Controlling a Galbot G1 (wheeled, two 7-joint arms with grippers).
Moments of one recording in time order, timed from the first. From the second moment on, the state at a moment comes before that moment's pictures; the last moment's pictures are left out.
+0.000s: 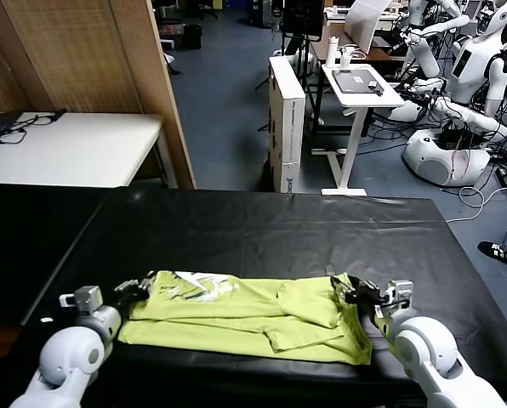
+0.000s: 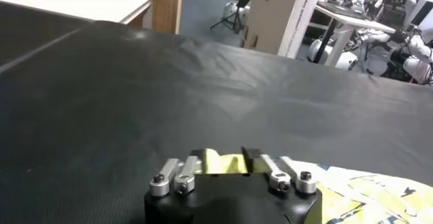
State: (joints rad) left arm 1.33 -1.08 -0.60 -1.88 -0.71 0.52 -0.06; right arm -1.24 1.00 0.40 1.92 0.79 -0.57 0.17
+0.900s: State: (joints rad) left arm 1.37 -1.07 -0.64 -1.89 -0.72 0.51 -0.06; right arm -1.27 1.02 0.42 1.93 0.80 -0.57 0.18
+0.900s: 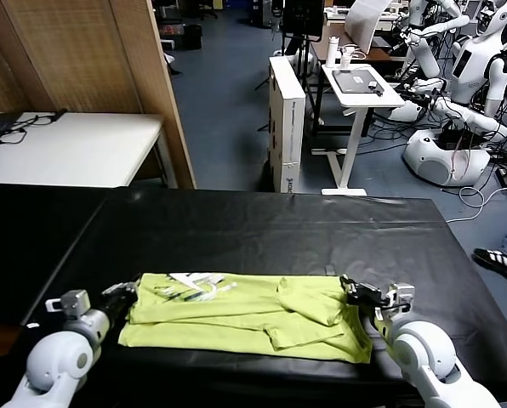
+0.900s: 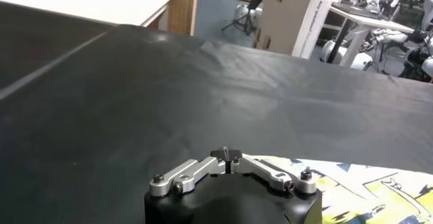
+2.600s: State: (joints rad) left arm 1.58 -0.85 -0.84 -1.92 -1.12 0.73 0.17; right arm -1.59 0.89 0.71 2.15 0.81 -0.28 0.02
